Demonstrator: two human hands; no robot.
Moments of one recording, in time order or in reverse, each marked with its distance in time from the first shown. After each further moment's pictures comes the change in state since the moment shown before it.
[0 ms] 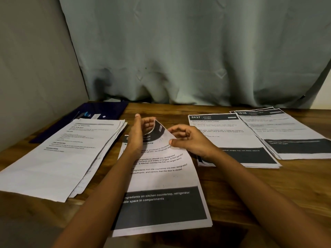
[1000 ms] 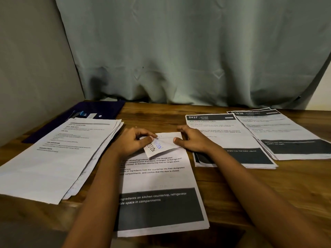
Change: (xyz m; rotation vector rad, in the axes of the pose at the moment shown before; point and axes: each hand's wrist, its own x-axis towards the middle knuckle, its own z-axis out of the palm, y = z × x) left_hand -0.004 0.015 -0.044 0.767 -0.467 0.225; right_hand 0.028 0.030 -0.028 -0.709 0.051 0.163
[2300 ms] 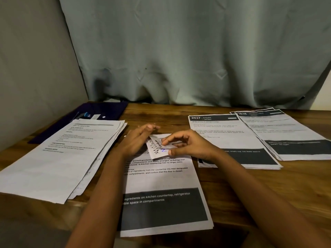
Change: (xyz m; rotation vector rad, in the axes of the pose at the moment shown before) left_hand 0.002 0.003 0.007 -0.131 0.077 -0.077; right_hand -0.031 -0.030 -0.001 0.467 -0.192 -0.328
